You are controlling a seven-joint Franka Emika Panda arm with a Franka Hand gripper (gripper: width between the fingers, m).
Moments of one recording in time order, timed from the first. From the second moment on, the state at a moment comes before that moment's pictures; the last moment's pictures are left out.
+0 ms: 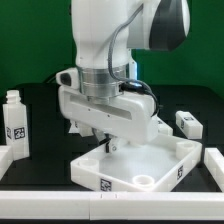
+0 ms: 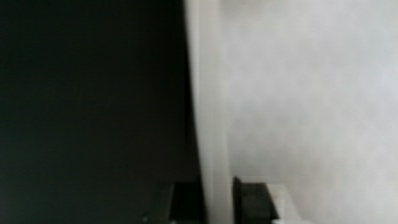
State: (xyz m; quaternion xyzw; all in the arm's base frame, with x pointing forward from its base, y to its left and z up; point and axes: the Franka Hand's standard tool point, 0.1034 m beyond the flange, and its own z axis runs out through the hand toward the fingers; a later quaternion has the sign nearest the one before) arm 0.489 -0.031 0.012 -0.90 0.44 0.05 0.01
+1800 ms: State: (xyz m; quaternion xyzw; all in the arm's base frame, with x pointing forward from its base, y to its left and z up) arm 0.516 0.011 0.011 -0.66 0.75 0.03 0.04
